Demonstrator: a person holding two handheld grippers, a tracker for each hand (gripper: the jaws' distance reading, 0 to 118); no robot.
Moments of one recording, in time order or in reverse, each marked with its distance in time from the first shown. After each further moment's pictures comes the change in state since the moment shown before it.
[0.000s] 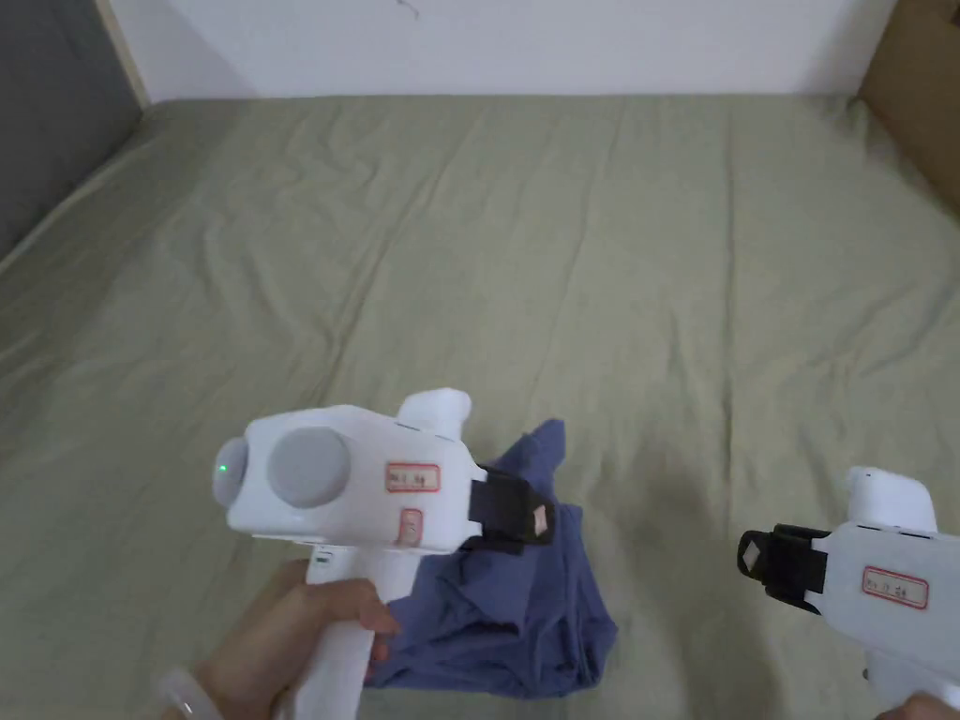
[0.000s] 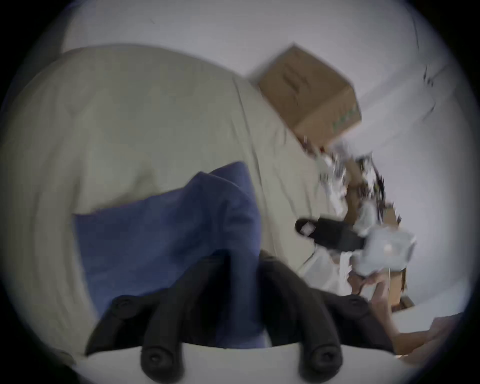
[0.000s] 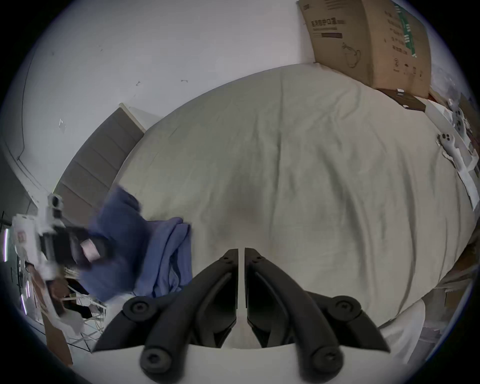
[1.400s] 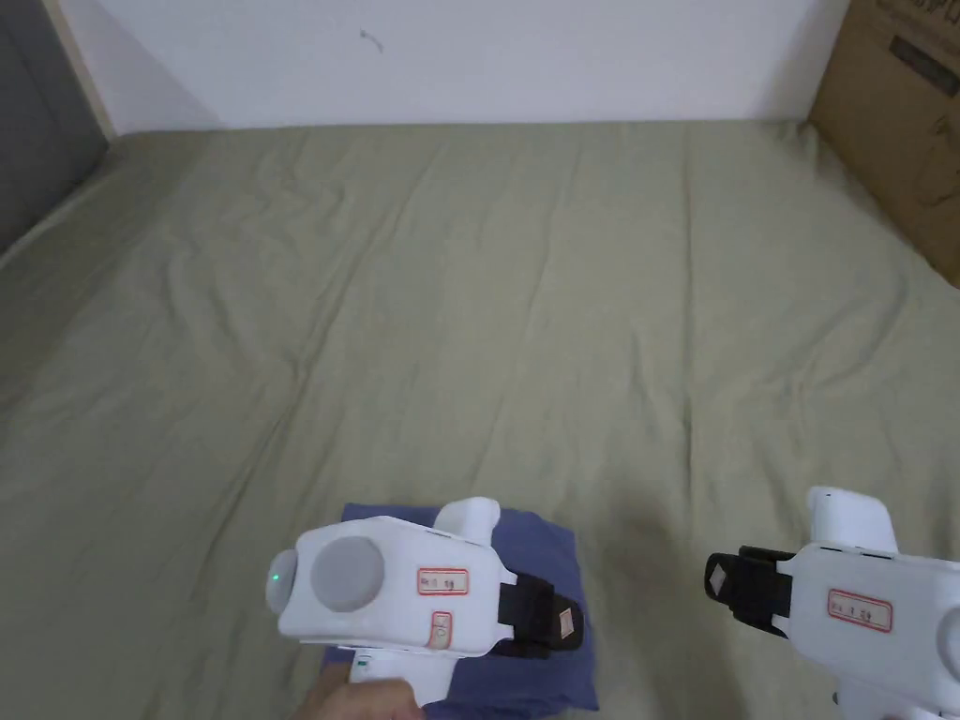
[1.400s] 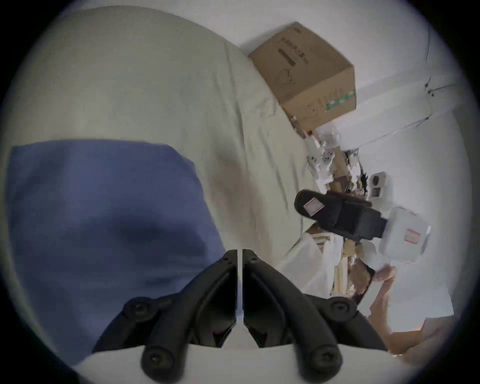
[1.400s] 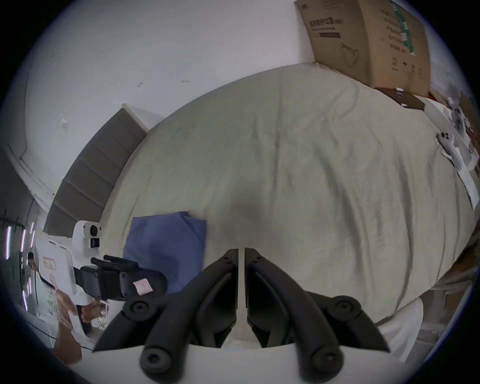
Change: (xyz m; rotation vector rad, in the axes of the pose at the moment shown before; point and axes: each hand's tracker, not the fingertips) left arm -0.010 -0.038 -0.029 0.001 -0.160 0.111; right arm -0.006 0.000 0.011 -0.007 0.036 0.018
